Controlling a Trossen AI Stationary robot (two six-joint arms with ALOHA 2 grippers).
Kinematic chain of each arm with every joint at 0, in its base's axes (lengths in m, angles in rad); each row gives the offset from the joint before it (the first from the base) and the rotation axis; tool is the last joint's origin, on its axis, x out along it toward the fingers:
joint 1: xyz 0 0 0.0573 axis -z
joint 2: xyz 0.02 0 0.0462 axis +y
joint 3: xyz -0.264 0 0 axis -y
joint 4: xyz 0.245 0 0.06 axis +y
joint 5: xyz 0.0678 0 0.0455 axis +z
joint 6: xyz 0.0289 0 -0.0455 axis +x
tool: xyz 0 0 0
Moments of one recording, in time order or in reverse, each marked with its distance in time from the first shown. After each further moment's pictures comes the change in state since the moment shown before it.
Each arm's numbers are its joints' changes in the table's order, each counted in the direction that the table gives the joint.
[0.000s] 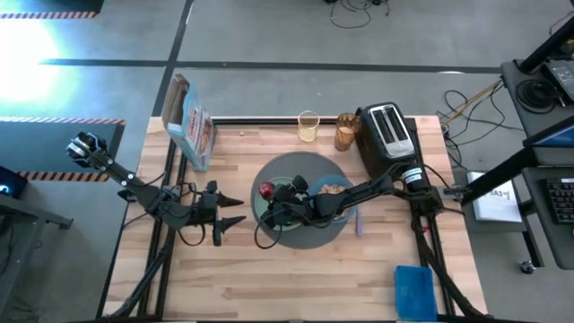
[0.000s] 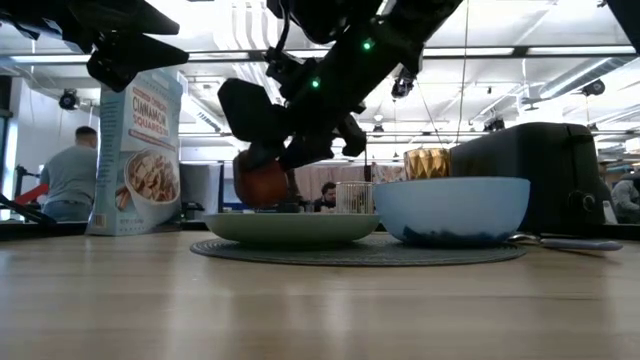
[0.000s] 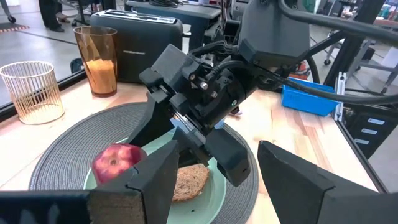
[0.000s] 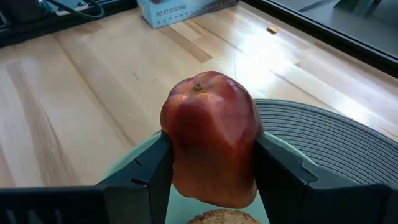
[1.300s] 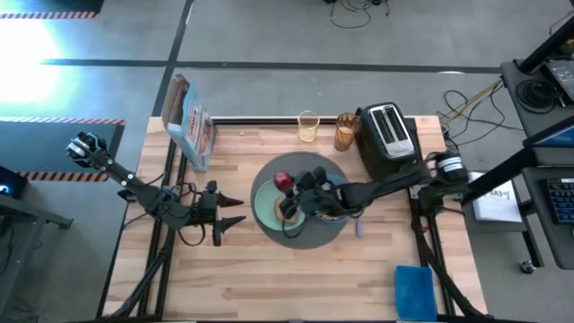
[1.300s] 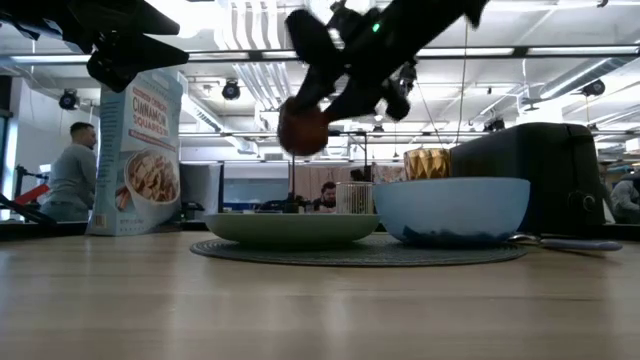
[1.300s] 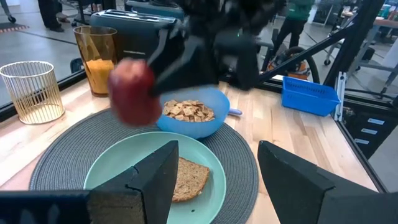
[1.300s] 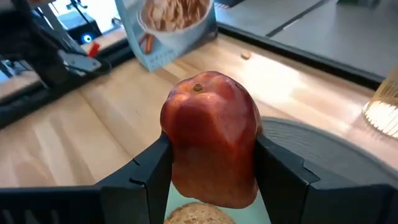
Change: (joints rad) left arm 0.000 0.000 0.000 0.000 0.000 0.000; right arm -0.003 -0.340 -0.251 -0.036 0.009 0.087
